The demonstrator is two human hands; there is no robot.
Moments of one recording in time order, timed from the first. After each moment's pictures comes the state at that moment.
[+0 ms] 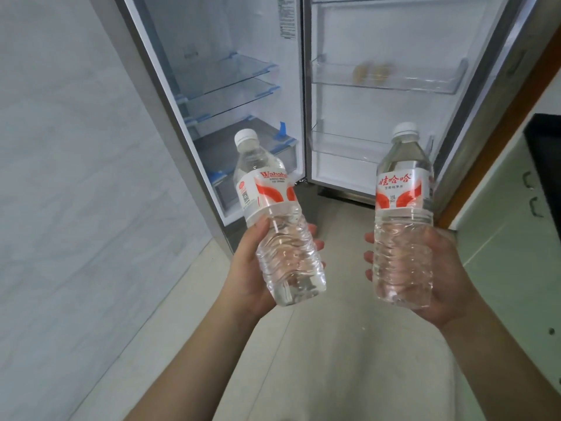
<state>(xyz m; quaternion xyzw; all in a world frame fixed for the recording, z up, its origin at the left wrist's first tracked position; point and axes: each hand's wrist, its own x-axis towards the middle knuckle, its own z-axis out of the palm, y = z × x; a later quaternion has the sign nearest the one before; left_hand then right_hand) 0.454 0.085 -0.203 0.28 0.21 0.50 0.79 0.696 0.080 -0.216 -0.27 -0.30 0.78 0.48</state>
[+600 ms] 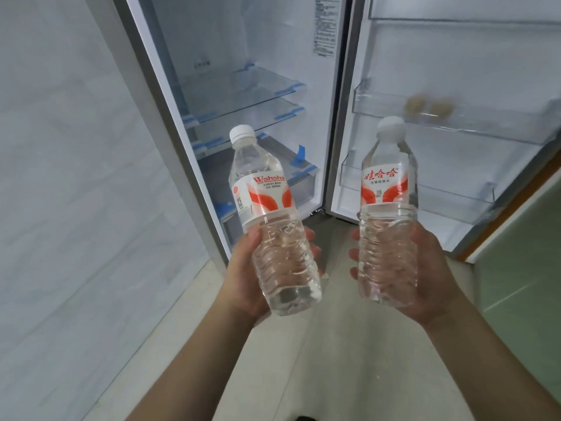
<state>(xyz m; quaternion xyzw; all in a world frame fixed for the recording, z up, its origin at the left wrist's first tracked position) 0.361 0.284 -0.221 0.32 0.13 0.48 0.80 0.595 0.285 -0.215 -0.24 -0.31 0.79 0.47</state>
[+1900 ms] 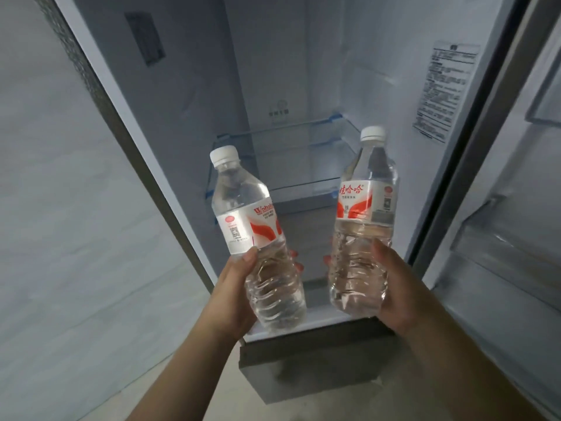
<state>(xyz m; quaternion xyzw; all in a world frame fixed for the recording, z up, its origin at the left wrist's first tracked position) 0.349 0.537 -0.198 0.29 0.40 0.67 0.55 0.548 0.650 -0.210 -0.20 -0.38 0.84 0.33</state>
